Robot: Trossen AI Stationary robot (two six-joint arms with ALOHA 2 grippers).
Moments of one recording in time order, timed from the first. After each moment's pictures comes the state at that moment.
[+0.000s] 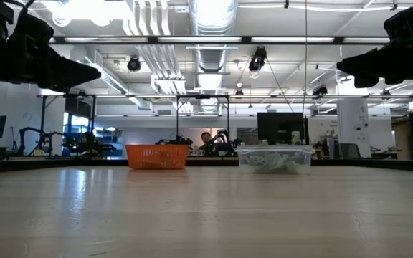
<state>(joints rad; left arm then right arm) 0.03 0.09 0.01 0.05 -0.21 0.12 -0.03 0.02 0.01 0.01 0.00 -0.10</state>
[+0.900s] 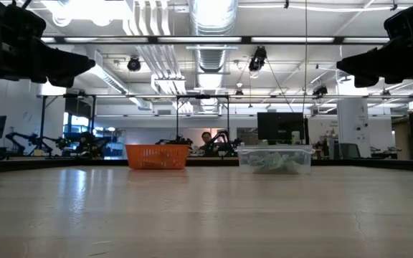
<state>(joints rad) 0.03 0.03 0.01 0.02 -0.04 0.14 -0.03 0.01 0.01 0.01 0.00 -0.10</state>
